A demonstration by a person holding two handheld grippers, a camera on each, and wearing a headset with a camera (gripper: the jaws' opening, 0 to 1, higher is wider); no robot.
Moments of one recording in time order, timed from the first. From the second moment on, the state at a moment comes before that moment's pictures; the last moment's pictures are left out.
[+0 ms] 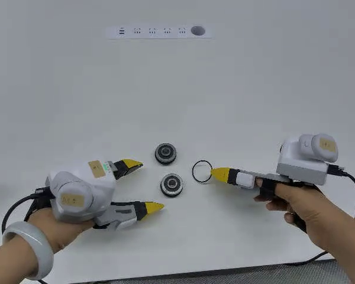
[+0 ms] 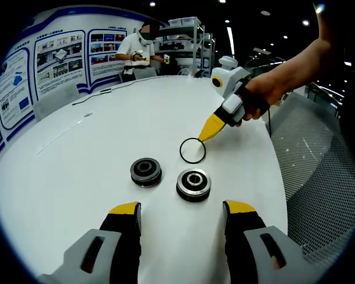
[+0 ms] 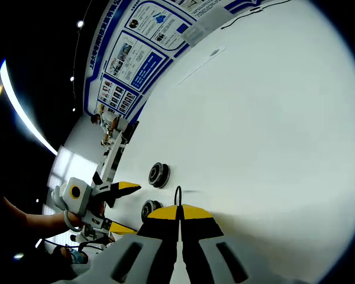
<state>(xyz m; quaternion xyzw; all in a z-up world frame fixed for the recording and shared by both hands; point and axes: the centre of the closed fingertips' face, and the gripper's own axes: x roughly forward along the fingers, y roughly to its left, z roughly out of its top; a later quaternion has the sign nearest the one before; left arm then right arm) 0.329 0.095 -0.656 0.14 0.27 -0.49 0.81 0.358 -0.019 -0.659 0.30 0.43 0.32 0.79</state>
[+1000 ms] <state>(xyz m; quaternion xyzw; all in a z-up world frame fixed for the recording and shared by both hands) 0.327 0.093 -0.655 0.14 0.28 -0.49 0.81 0.355 -0.022 -0.665 0.21 0.43 0.34 0.81</state>
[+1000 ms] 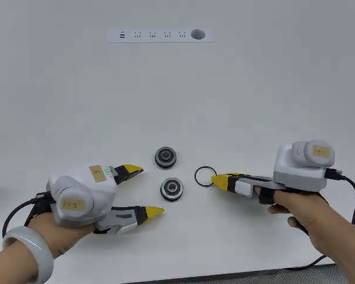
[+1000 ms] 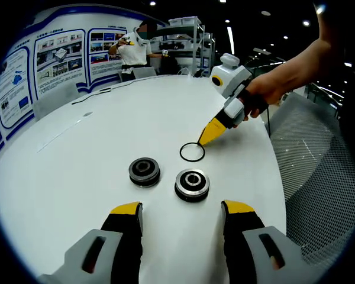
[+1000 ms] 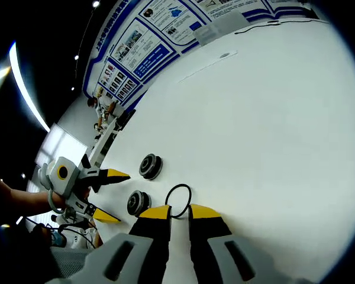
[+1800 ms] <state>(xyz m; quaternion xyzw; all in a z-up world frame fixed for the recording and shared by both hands) 0.331 0.086 -0.645 0.14 0.26 -0.49 0.82 0.357 -0.006 -0.651 0.20 0.41 0.36 0.81</state>
